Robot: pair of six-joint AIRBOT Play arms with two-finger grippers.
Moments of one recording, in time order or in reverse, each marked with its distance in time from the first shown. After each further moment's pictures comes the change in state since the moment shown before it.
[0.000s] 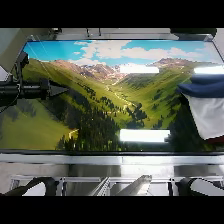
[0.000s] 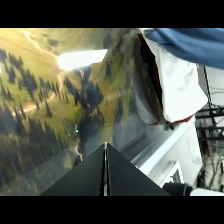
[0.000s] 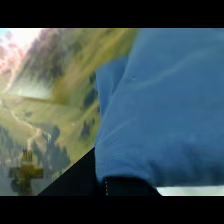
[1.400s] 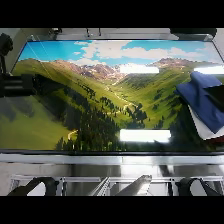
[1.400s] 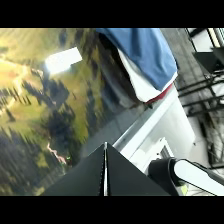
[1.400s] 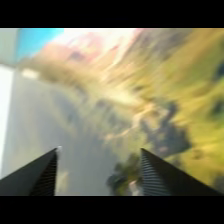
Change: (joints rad) left arm 0.000 0.192 0.039 -0.033 -0.138 -0.014; right arm 0.183 0.540 -0.644 0.399 -0.071 -0.086
